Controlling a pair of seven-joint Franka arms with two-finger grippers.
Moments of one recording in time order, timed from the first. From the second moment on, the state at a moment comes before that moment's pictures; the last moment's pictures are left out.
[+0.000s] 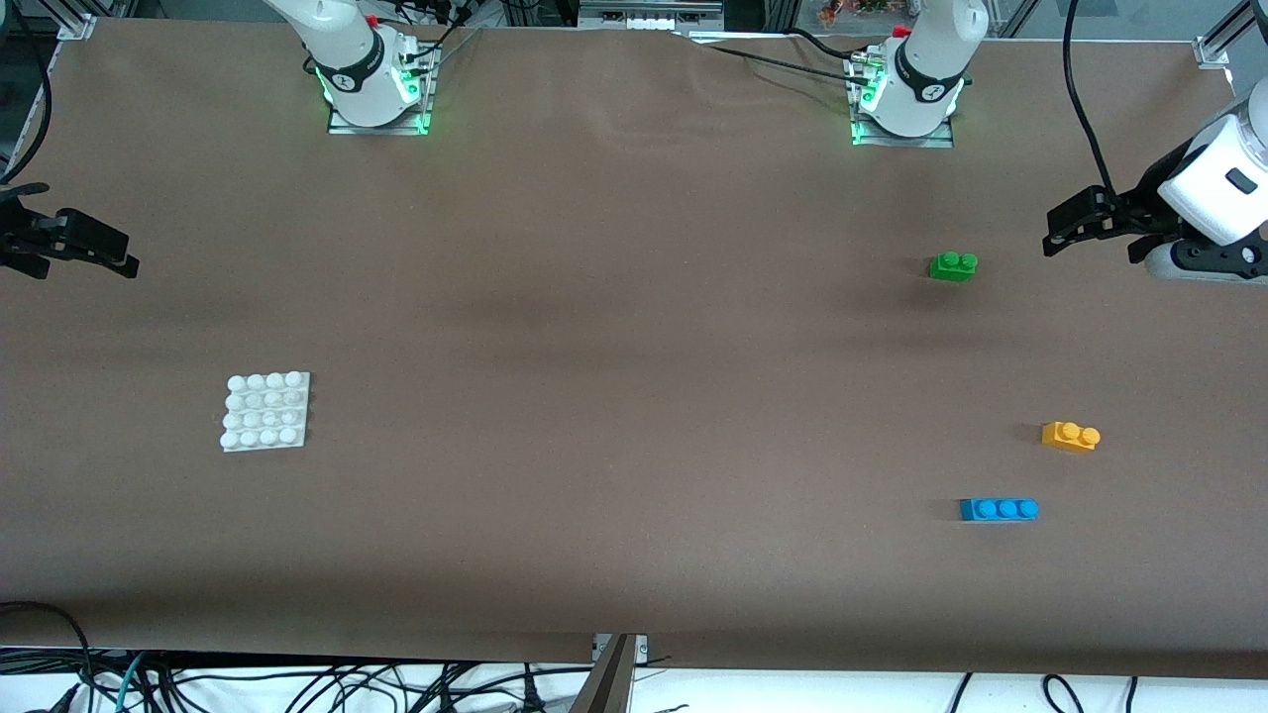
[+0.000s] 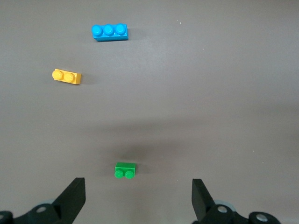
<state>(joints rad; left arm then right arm) 0.00 0.02 -0.04 -1.60 -0.04 1.55 -0.01 0.05 0.13 -0.12 -1.46 0.01 1.56 -0.09</state>
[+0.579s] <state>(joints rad) 0.00 0.02 -0.04 -1.60 -0.04 1.55 -0.01 0.05 0.13 -0.12 -1.46 0.01 1.56 -0.09</state>
